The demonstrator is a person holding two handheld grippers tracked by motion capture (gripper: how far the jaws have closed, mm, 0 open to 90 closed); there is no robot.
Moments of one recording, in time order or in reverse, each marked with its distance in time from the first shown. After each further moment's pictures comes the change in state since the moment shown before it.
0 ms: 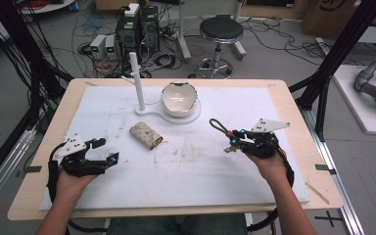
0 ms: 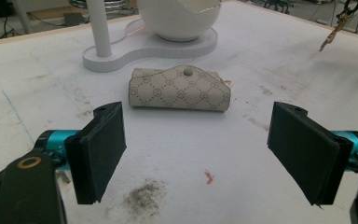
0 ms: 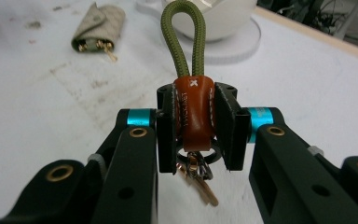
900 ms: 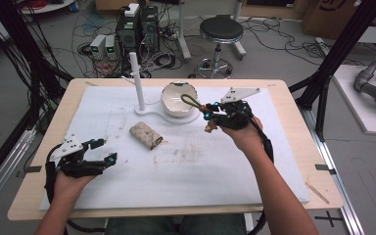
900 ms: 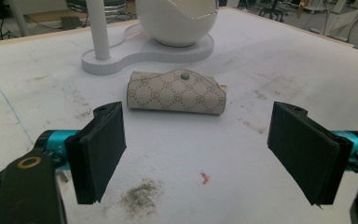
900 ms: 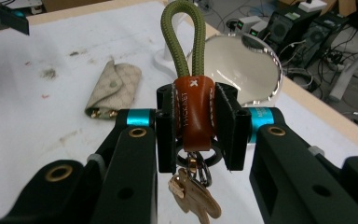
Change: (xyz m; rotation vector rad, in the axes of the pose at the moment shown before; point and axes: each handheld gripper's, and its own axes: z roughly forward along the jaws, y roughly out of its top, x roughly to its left) left arm 0.000 -0.001 -0.004 -0.023 -0.017 -0.021; right arm 0.019 0.104 0.041 -0.018 0.035 -0.121
